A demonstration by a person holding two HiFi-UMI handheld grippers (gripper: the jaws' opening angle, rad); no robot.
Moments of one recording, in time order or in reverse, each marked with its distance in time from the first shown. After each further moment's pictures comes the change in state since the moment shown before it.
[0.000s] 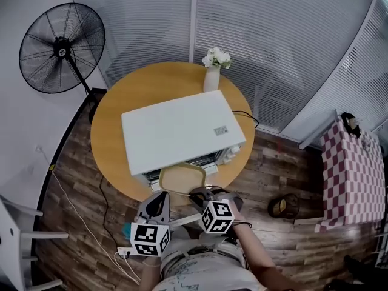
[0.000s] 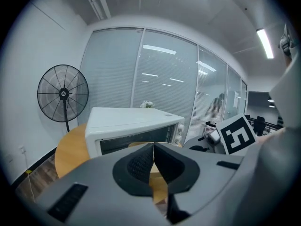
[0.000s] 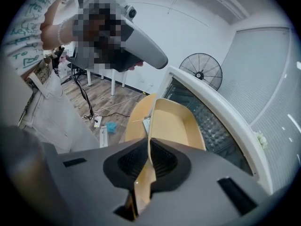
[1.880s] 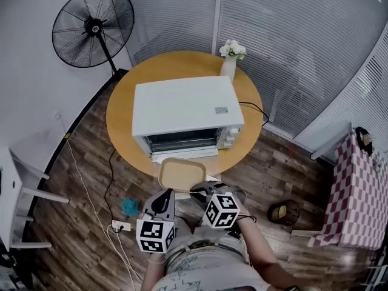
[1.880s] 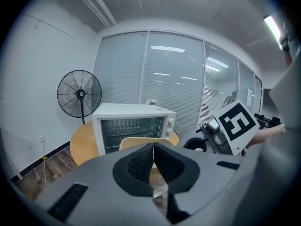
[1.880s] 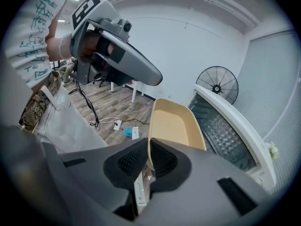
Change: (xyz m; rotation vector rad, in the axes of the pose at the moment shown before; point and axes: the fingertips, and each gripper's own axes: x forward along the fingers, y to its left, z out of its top) left arm -0.055 -0.098 -0.047 -0.052 0.001 0.186; right arm -0.072 0.076 -0.019 -0.132 -0.144 0.177
